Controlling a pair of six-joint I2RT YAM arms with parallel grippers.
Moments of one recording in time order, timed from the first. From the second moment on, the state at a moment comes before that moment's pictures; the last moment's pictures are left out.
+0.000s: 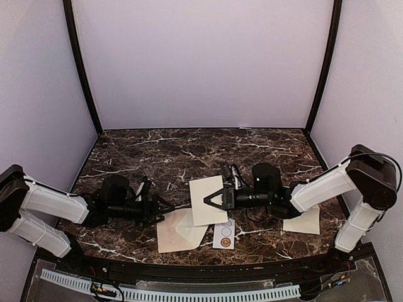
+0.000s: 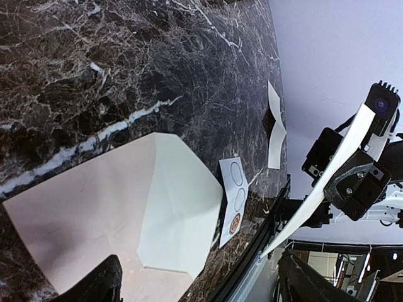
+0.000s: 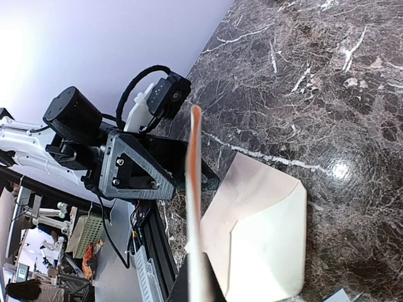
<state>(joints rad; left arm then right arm) -0.73 1.33 0.33 0.43 0.44 -1.07 0.92 1.66 0.63 0.72 -0.50 0.82</state>
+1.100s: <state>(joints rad) -0.73 1.09 0.37 -0.18 0.30 -0.99 1.01 1.81 1.03 -0.07 -0.47 0.92</state>
